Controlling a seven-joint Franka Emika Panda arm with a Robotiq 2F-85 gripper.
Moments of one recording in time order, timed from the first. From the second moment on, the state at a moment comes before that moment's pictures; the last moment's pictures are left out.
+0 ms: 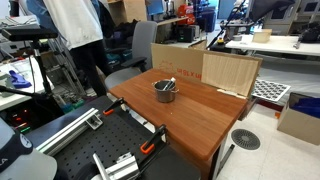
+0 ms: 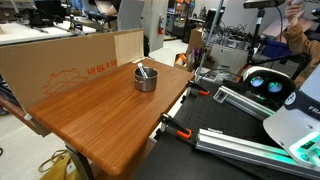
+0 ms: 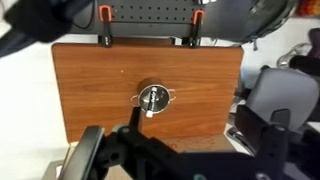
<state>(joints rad) 0.02 -0.69 -0.16 -2.49 0.07 1.86 -0.22</state>
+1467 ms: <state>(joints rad) 0.02 -0.21 -0.09 -2.47 0.33 2.12 -0.13</state>
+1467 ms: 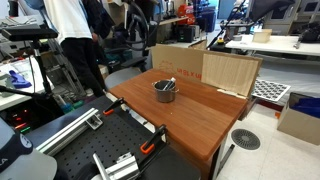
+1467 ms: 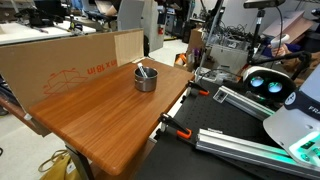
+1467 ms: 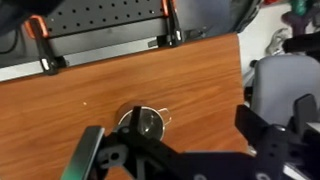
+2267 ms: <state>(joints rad) 0.01 0.15 -0.08 -2.24 0.34 2.15 0.06</state>
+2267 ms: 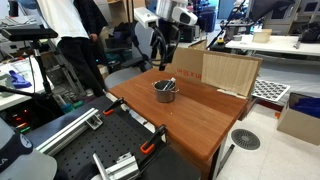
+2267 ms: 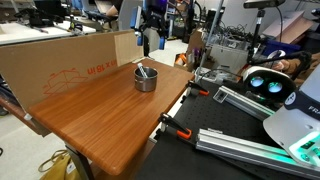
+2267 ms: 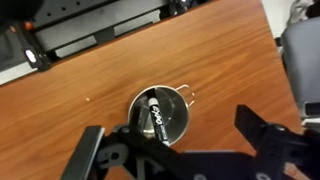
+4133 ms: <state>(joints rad) 0.05 0.46 -0.07 -2.02 0.16 2.22 0.33</state>
